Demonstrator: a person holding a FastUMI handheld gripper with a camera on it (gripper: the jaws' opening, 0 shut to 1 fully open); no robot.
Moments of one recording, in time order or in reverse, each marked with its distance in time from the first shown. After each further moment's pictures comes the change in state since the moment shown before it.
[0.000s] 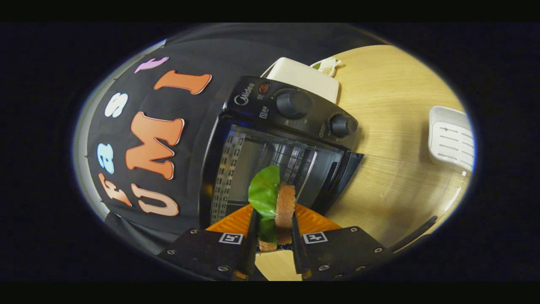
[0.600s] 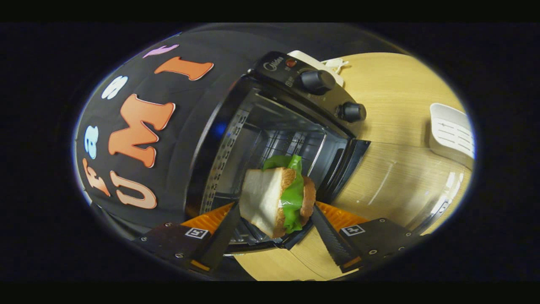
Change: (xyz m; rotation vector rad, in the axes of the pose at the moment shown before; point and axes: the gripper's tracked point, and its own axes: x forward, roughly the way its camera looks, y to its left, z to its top) arm -0.009 0.002 -0.026 -0.143 0.020 -0.110
